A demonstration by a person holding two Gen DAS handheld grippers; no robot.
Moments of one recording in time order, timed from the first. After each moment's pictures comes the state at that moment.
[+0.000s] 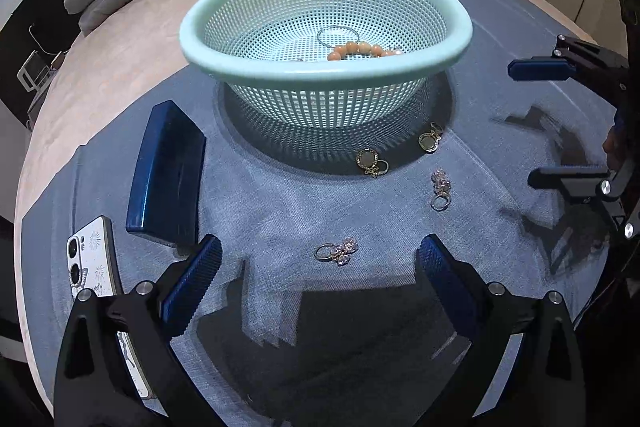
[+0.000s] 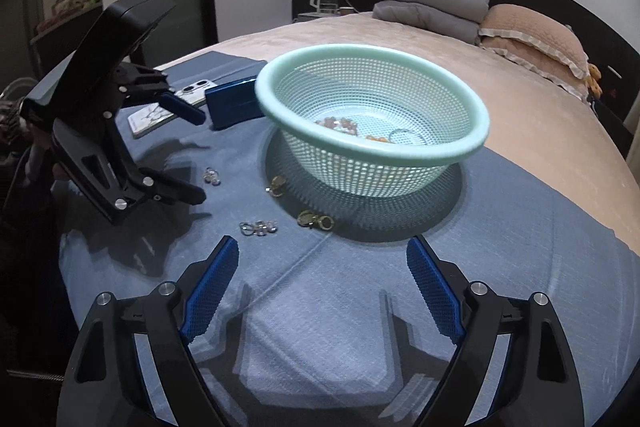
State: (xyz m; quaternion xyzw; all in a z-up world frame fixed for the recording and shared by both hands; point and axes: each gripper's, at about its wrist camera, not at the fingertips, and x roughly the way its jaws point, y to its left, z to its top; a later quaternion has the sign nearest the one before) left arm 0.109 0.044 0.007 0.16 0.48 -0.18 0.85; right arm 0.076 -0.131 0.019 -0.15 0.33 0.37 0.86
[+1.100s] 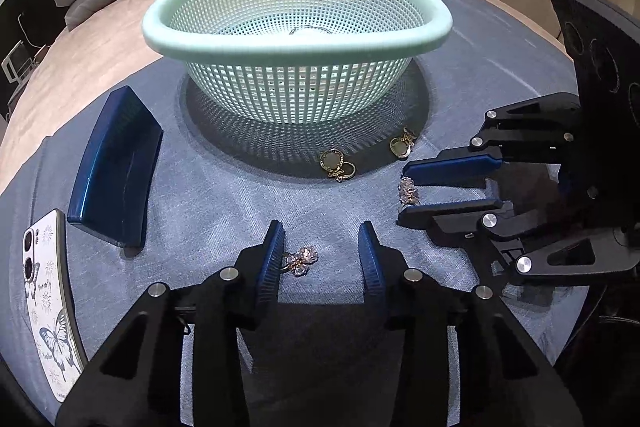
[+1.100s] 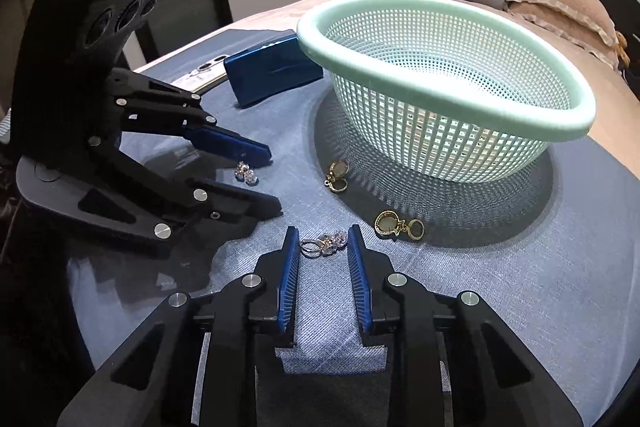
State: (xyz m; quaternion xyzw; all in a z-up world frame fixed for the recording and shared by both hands) left arm 0.100 0.041 -0.016 0.11 0.46 -0.21 0.85; right arm 0.093 -0.086 -0.018 -0.12 0.38 0.37 0.84
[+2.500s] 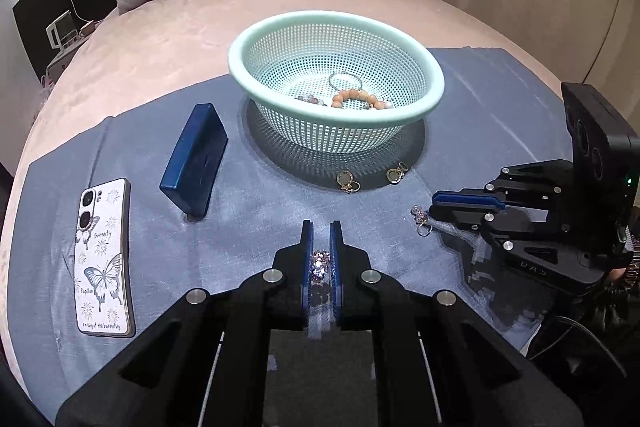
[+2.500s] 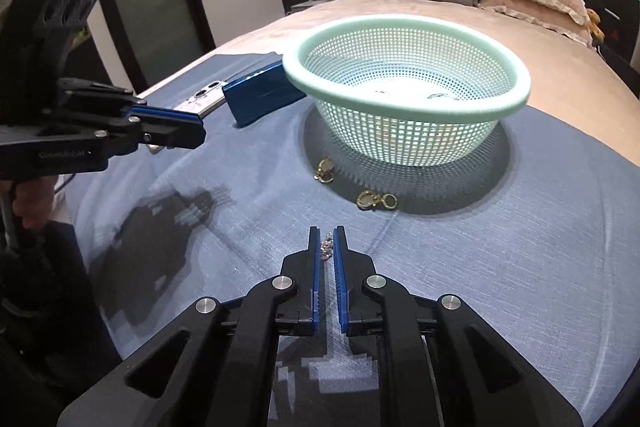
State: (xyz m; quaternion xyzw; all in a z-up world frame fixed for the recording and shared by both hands) left arm 0.062 0.053 0.049 0.06 0.45 -0.14 0.88; right arm 0.076 -0.110 0.002 -0.07 0.39 0.35 0.85
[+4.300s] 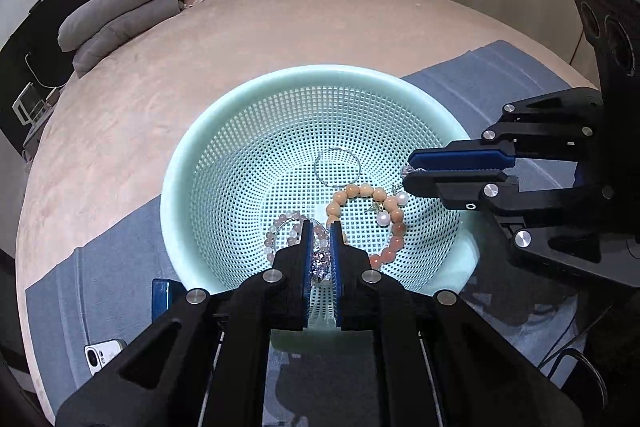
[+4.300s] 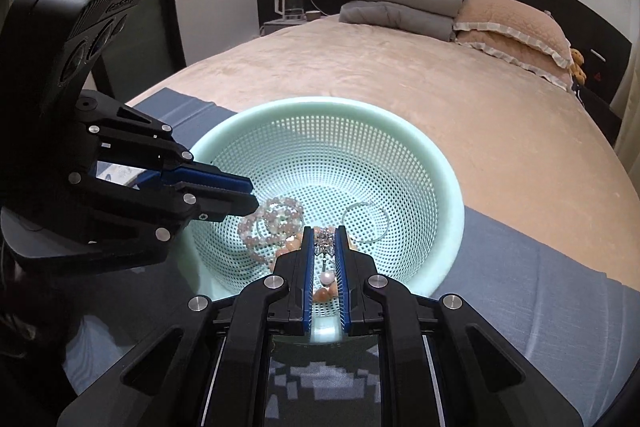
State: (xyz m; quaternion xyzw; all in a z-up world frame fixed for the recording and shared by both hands) left arm 0.186 -0.002 0.054 0.15 0.43 -0.19 0.87; right arm 0.171 -0.108 0.053 -0.11 0.35 0.30 0.88
